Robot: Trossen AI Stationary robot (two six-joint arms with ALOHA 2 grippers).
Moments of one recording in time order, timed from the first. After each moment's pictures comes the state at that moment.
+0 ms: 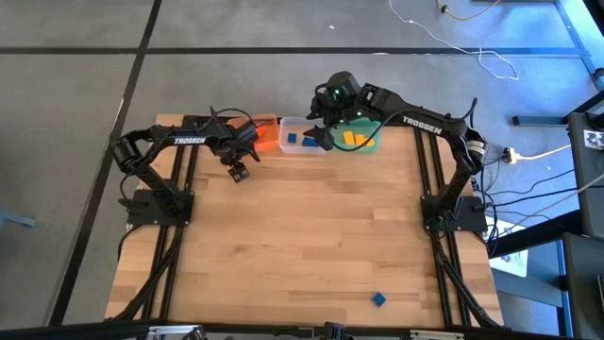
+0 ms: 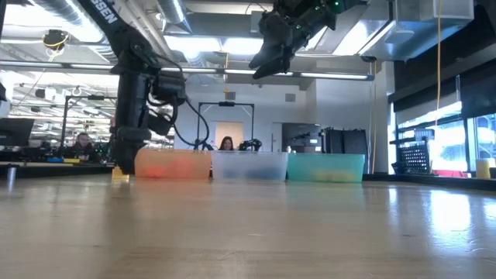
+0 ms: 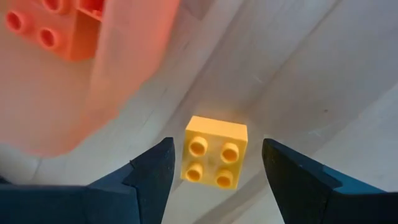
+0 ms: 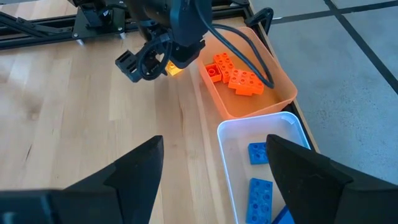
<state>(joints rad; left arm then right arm) 0.66 1.57 0.83 -0.72 -0.15 0.03 -0.49 1.77 1.67 -0.60 -0.29 -0.19</state>
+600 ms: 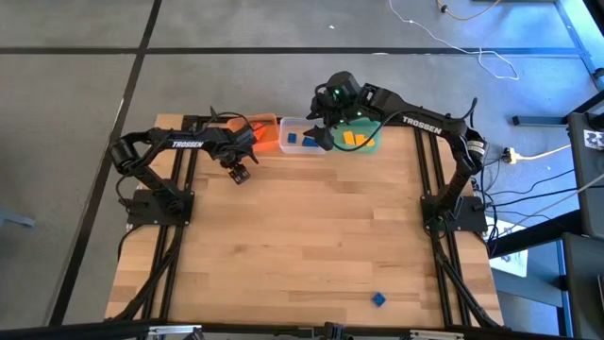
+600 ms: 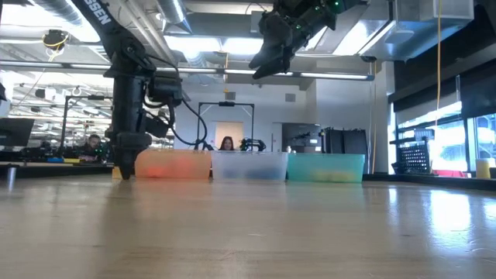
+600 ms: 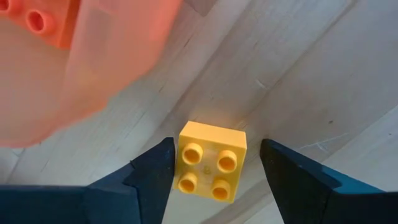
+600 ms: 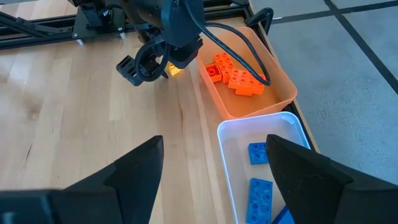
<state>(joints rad) 0.65 1.57 0.75 -0.61 -0.16 -0.05 -0.49 1.77 1.67 -0.60 -0.29 -0.19</state>
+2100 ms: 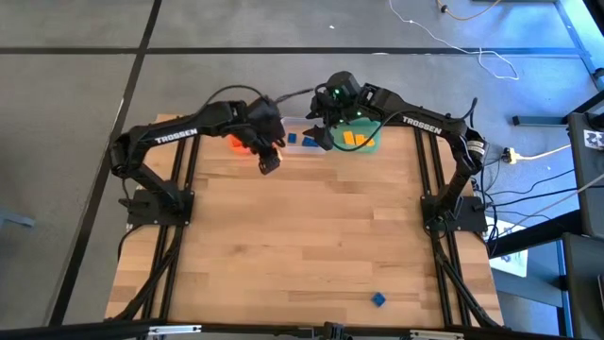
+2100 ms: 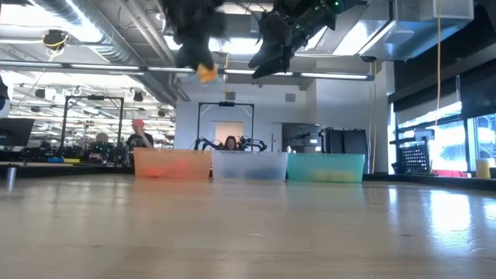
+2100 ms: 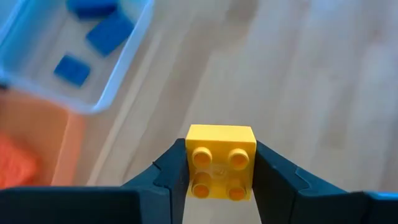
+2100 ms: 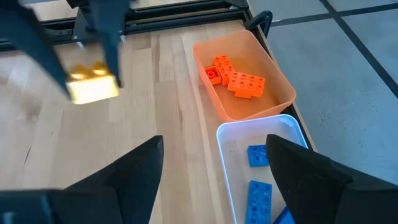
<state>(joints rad) 0.41 1.52 1.46 -0.93 0.18 -0.08 -0.49 1.77 1.67 -0.59 -0.29 -0.19</state>
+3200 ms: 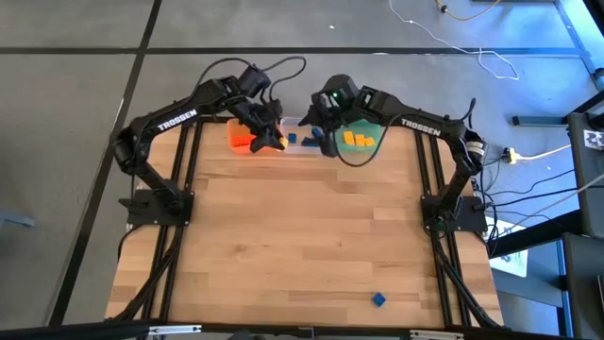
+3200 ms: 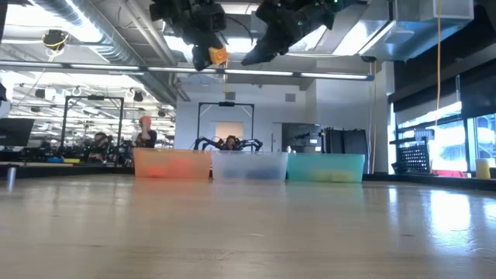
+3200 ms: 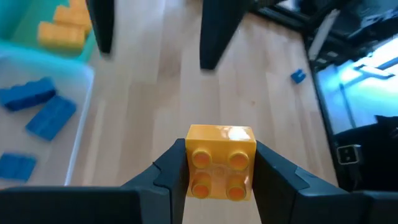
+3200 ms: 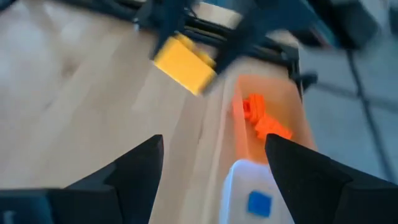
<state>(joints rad) 0.64 1.58 1.54 -0.88 0.70 0.22 -0.45 1.77 1.67 -0.57 -0.44 -0.52</state>
